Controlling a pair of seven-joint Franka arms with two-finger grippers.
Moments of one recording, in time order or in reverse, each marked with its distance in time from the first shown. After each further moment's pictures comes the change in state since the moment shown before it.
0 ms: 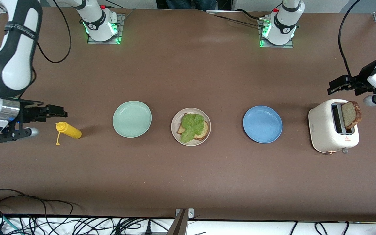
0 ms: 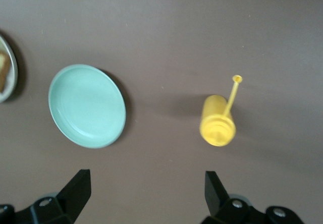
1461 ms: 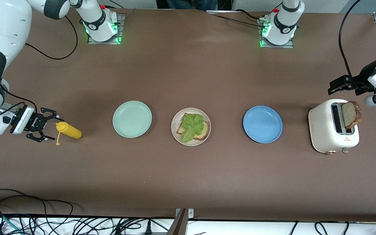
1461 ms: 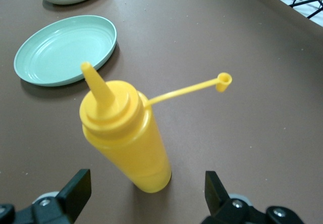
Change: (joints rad) left arm 0.002 0.000 0.000 0.000 0.000 0.000 0.000; right arm -0.391 0.206 0.199 -0.299 0.692 0.166 -1.615
